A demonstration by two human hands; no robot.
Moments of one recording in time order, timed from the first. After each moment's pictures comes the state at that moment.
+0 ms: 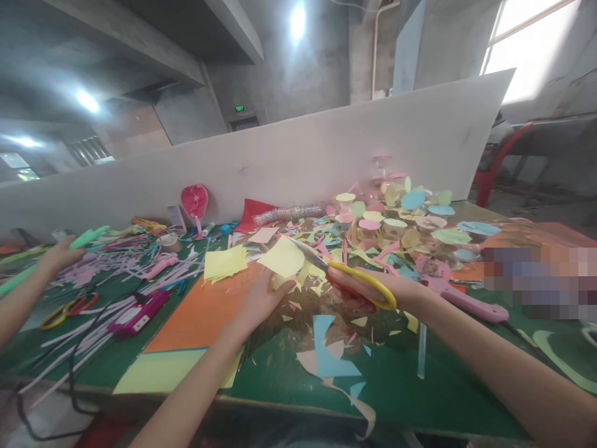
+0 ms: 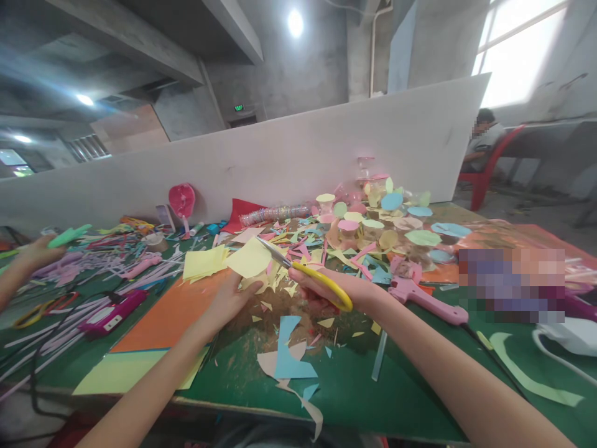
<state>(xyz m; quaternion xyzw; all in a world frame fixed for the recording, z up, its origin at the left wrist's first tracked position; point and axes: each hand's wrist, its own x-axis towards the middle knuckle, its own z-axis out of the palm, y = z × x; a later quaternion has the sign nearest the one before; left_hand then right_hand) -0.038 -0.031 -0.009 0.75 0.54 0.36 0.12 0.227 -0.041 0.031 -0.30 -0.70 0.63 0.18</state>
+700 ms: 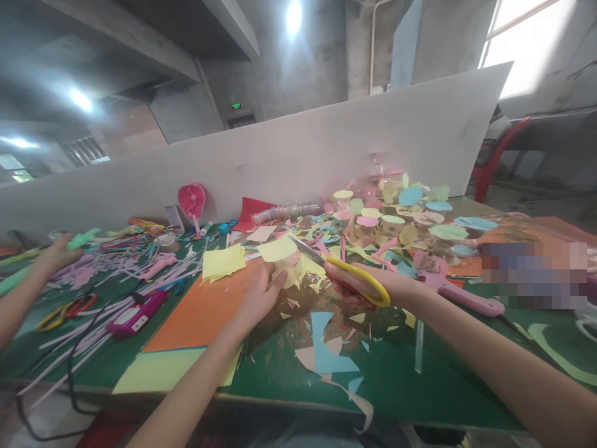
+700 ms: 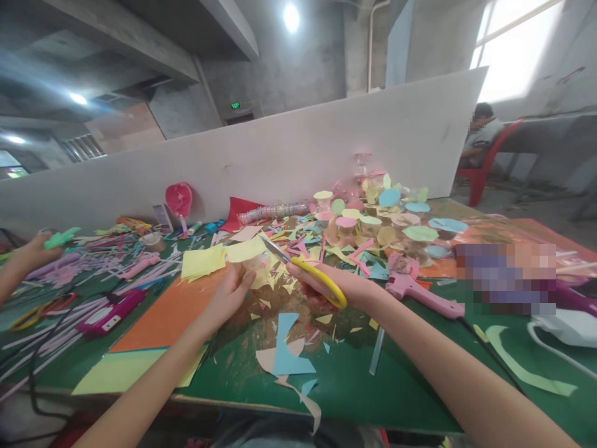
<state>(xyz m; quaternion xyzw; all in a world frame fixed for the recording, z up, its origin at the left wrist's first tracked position) -0.039 -0.028 -0.016 0.71 0.58 0.36 0.16 0.226 -0.037 0.025 -0.35 -0.68 0.62 0.18</state>
